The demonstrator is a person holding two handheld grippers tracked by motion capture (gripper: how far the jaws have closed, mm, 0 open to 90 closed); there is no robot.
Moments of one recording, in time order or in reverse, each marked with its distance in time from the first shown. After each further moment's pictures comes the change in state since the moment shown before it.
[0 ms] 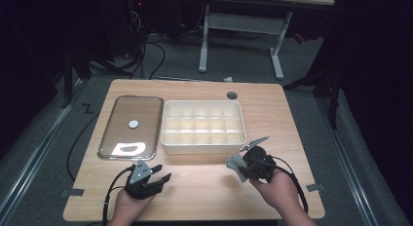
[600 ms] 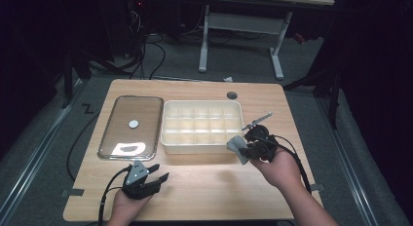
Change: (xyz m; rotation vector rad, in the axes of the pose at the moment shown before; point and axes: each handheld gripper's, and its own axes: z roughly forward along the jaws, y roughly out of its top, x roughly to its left) left arm 0.004 -0.004 -0.005 -0.022 0.008 -0.002; right arm -0.023 0.046 -0.028 -0.023 -0.003 0.019
